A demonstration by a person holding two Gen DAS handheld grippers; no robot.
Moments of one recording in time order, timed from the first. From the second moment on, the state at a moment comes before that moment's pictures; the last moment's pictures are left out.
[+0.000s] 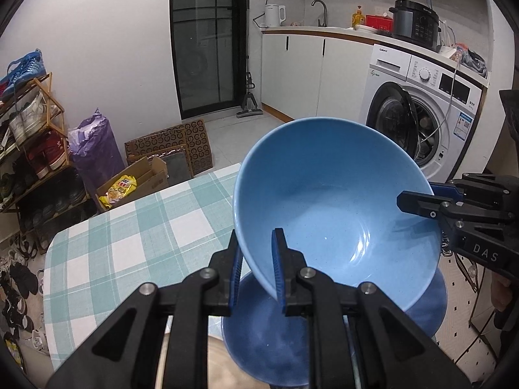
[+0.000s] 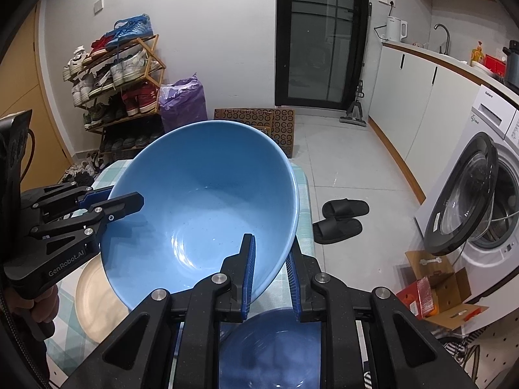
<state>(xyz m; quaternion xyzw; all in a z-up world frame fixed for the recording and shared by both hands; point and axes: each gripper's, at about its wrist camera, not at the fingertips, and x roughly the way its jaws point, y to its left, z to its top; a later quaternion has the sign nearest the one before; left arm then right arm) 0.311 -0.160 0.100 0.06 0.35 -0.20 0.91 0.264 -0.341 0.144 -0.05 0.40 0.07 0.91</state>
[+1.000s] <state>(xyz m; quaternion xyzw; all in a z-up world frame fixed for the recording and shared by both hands) 0.273 -0.124 0.067 0.05 0.38 -0.17 0.91 0.230 -0.296 0.106 -0.06 0.43 0.11 0.90</state>
